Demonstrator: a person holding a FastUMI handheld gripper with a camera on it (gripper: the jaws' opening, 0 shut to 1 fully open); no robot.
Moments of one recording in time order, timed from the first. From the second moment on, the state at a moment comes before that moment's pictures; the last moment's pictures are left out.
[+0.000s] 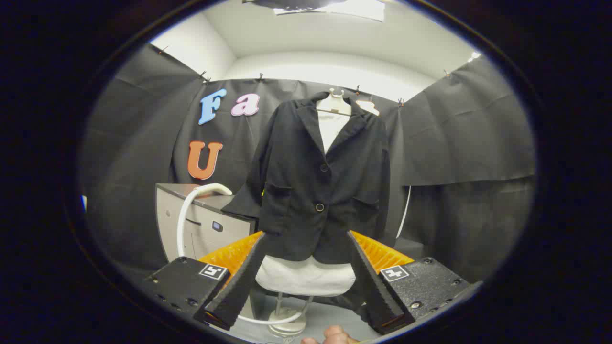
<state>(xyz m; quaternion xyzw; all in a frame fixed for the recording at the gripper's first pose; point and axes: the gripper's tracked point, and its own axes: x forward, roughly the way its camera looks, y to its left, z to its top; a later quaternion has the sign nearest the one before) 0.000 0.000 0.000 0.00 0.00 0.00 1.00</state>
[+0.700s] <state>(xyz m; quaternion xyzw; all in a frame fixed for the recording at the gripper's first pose) 0.023 -0.007 -0.012 0.01 0.01 0.02 1.00</state>
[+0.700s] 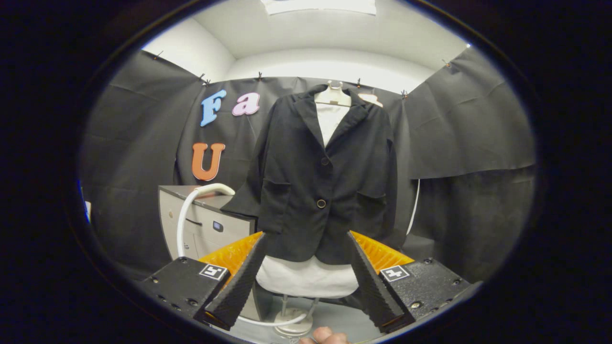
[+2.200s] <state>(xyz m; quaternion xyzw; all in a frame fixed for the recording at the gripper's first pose) 0.135 0.312 0.067 0.08 0.11 0.21 0.97</state>
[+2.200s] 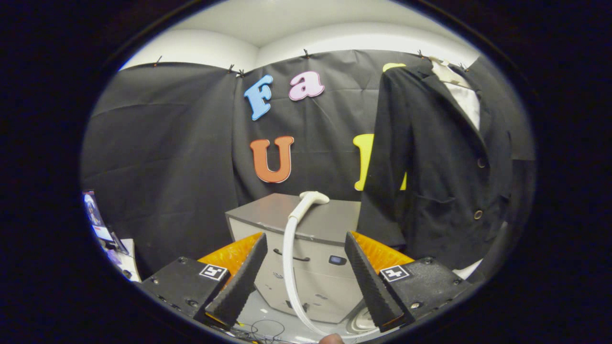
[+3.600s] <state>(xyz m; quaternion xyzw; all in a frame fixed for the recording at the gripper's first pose) 0.411 0.452 -0.029 0.01 0.35 0.14 0.93</state>
